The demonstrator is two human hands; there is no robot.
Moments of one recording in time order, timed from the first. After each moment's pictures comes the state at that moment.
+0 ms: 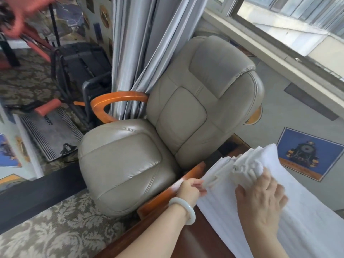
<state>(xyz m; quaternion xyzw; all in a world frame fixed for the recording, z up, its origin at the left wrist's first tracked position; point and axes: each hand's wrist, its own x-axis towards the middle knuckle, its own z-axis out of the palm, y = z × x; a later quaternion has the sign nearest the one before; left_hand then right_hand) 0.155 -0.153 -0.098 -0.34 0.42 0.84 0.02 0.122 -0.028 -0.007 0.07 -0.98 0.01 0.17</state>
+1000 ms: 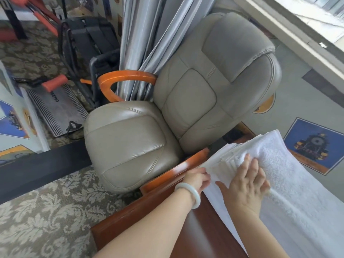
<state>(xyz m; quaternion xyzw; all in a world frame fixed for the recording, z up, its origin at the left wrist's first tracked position) 0.169 -0.138 -0.111 -0.34 0.25 0.91 0.06 0.140 -0.031 -0.046 0.14 -0.99 -0.09 0.05</state>
